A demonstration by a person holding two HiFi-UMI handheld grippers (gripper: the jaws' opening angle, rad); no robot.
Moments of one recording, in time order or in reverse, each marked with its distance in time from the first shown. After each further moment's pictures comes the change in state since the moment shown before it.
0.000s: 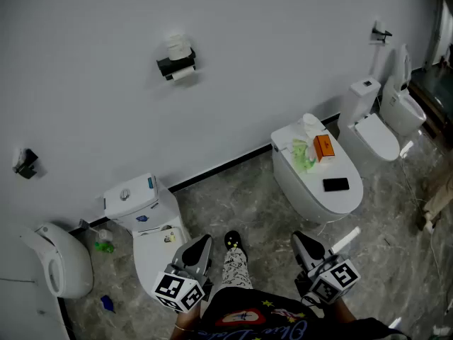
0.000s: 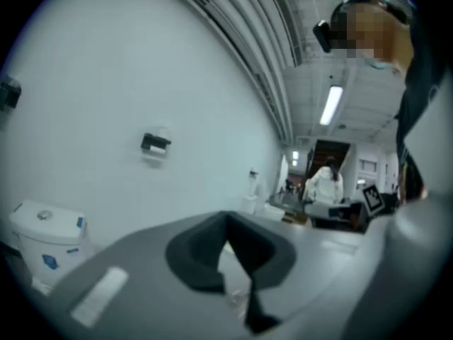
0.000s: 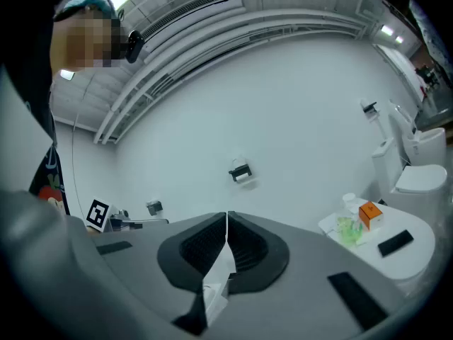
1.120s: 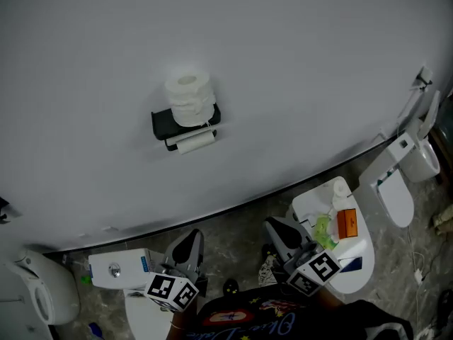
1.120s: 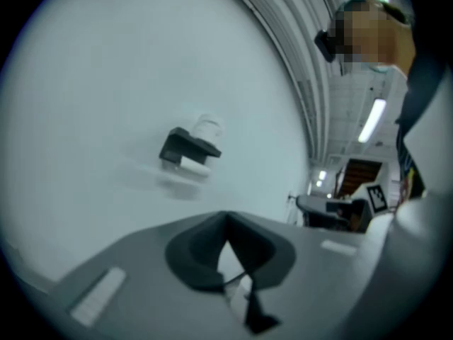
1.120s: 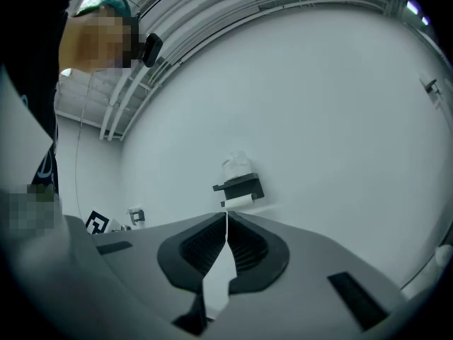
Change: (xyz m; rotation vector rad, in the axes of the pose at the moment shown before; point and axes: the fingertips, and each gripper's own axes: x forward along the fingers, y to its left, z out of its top) left arm 0.287 0.332 0.123 -0.126 -0.105 0.177; right arm 0.485 -0.123 0.086 -0.111 0.035 0.210
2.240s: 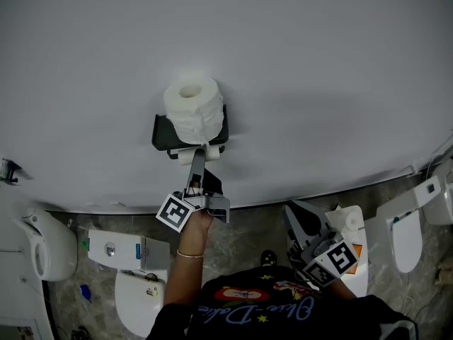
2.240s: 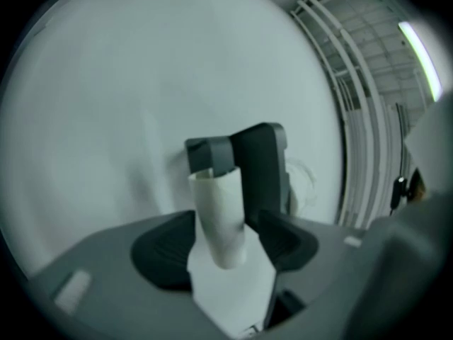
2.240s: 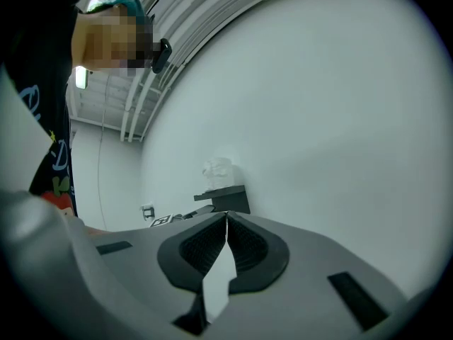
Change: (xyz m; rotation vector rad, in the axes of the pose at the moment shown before) left arm 0.195 0.111 0.092 -0.818 -0.663 -0.010; right arm 0.065 -0.117 0.054 -0.050 0.020 0.198
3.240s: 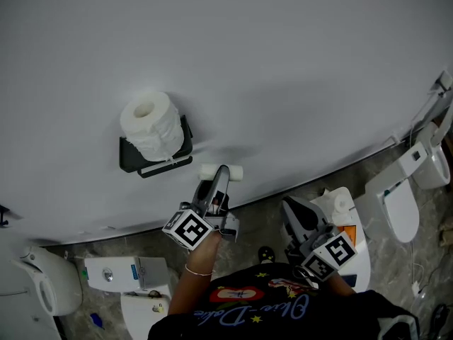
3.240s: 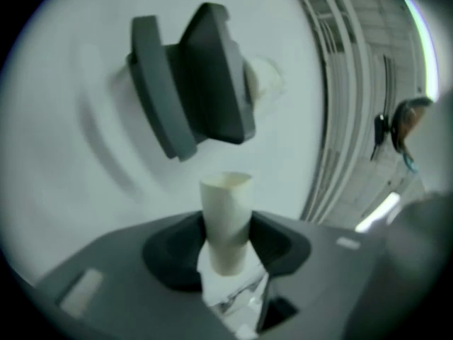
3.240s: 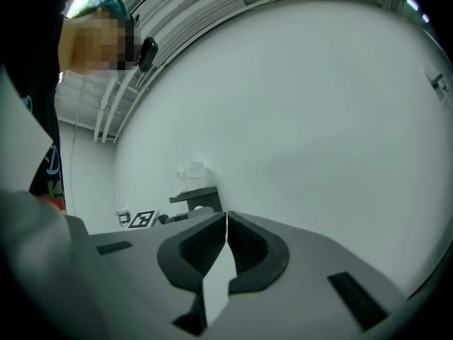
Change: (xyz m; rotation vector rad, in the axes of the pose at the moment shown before) left arm 0.008 -0.038 -0.126 0.214 0.411 -0.083; right arm -0.036 -0.040 -0.003 0.058 -0.013 -0.202
